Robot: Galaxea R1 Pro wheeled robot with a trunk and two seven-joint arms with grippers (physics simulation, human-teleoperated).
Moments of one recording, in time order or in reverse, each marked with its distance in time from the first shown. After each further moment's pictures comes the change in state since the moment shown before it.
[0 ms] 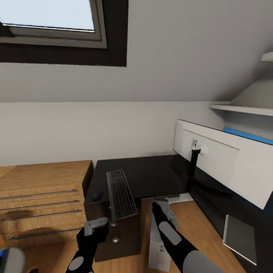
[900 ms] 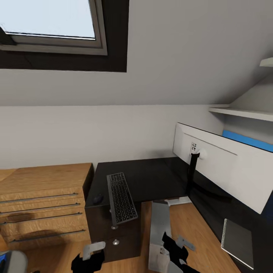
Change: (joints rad) left arm 0.000 -0.013 0.001 0.320 -0.001 -0.027 0.004; right arm 0.037 -0.004 0.013 0.428 0.513 -0.230 0.025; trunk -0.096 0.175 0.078
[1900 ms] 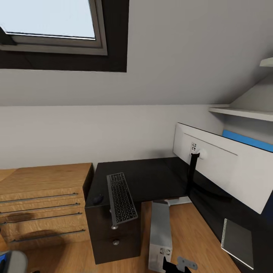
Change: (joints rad) left arm 0.000 -0.031 -0.013 0.492 -0.006 -0.405 -0.033; right arm 0.103 -0.010 -0.001 0.079 0.245 -0.011 0.053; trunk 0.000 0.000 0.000
